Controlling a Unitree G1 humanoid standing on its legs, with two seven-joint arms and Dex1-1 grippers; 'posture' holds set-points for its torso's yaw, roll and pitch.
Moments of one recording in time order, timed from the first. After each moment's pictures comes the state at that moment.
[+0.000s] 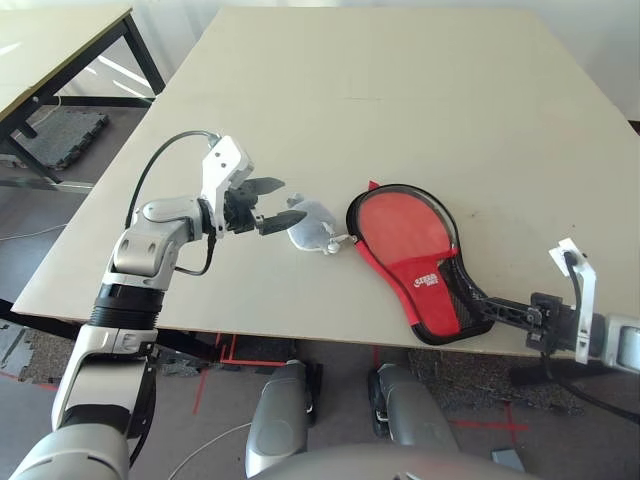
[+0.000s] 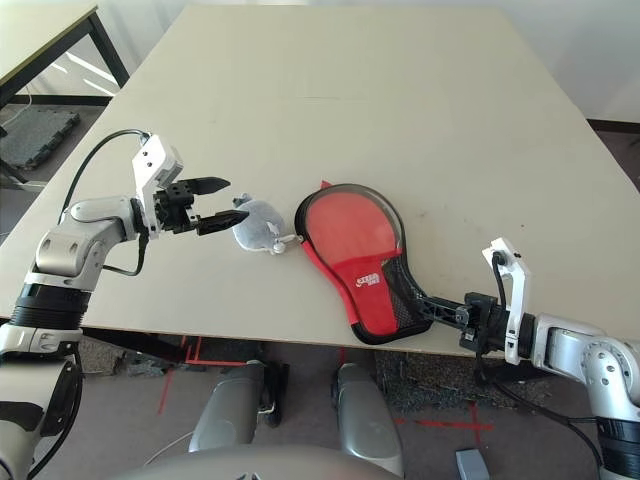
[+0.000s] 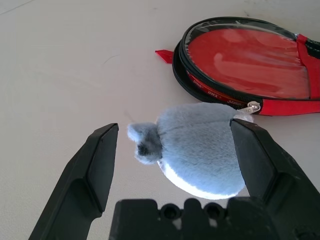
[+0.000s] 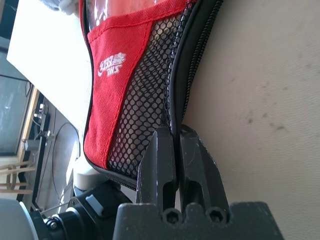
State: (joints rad) left arm -0.54 0.57 -0.05 0.17 -0.31 0.44 -1.01; right arm 0.13 -0.74 -0.34 -0.22 0.86 1.16 0.81
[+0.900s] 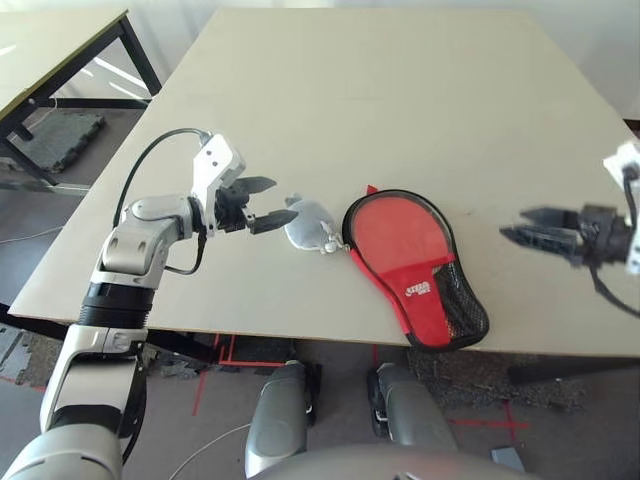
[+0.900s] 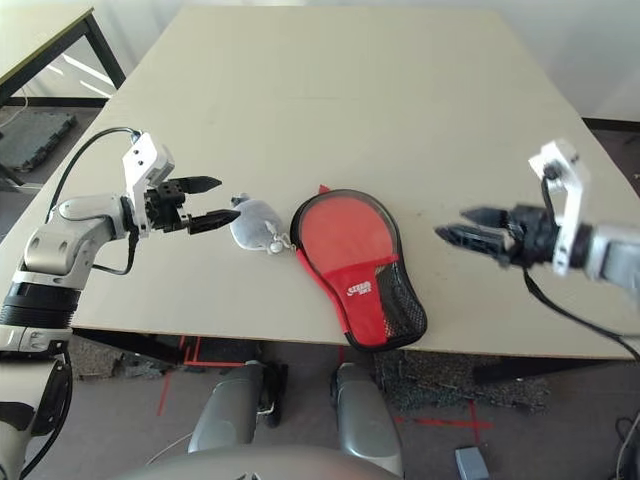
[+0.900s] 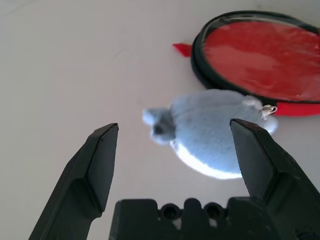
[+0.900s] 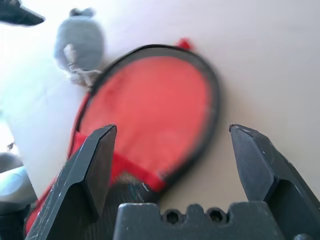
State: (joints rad) left arm -0.54 0.63 -0.03 0.16 -0.31 0.48 -1.02; right arm -0.36 -0.84 -0.10 -0.05 0.62 0.86 0.95
